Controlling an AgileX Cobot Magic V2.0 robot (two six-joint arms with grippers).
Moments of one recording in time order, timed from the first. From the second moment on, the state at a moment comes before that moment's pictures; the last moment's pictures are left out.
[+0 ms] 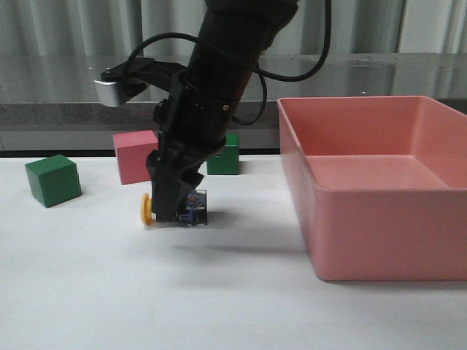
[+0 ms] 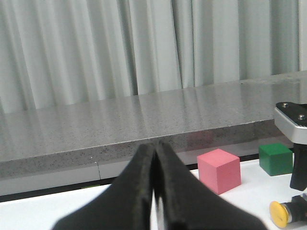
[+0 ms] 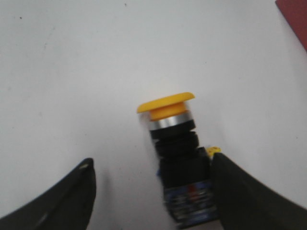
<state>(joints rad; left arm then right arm) -0.11 0.01 0.00 0.13 -0.09 0.02 0.66 2.14 -1.69 0.25 0.76 -0.84</state>
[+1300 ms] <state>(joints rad) -0.11 0.01 0.00 0.13 -0.09 0.02 0.41 1.09 -1.29 -0.03 0.93 -0.24</state>
